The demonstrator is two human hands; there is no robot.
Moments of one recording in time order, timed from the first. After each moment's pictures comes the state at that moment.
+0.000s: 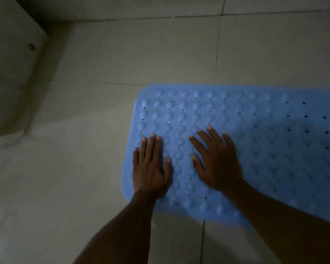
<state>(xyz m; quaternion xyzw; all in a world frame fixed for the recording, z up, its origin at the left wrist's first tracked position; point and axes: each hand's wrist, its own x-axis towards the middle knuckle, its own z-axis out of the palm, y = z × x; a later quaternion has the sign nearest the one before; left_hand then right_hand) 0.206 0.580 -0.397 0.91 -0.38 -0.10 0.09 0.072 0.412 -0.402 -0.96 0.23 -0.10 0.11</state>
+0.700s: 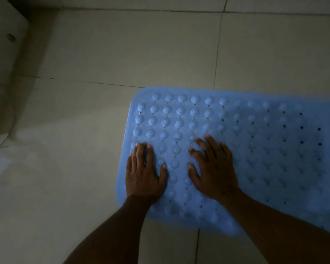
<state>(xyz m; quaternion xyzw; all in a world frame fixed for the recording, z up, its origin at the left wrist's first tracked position) 0.219 0.578 -0.400 0.92 -0.36 -0.09 0.10 0.078 0.408 -0.399 -0.96 0.24 -0.09 0.12</state>
